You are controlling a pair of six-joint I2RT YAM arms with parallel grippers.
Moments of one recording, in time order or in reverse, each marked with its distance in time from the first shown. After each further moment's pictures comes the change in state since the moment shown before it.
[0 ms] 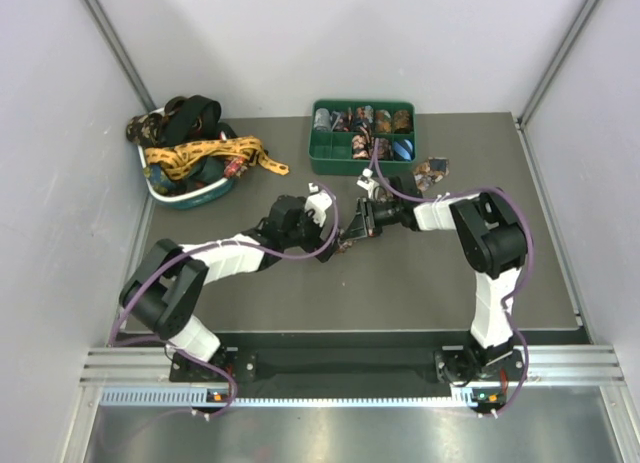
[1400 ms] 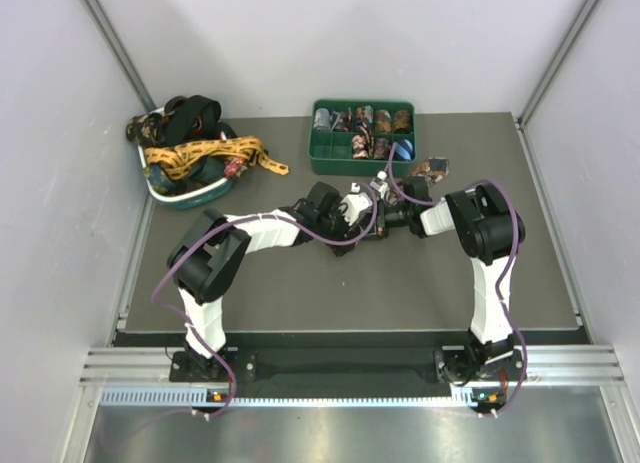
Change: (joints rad) left arm -0.074 0.334 0.359 -0.248 0.053 0.219; right arm -0.092 0.134 -0.059 0.327 -0.136 0.251
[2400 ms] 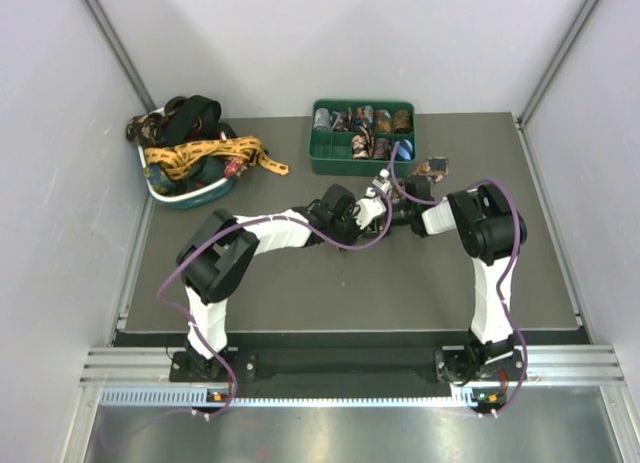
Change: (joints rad) left arm -0.071 0.039 0.076 -0.060 -0.127 0.069; right arm -0.009 -0.001 0.000 0.006 0.028 -0.014
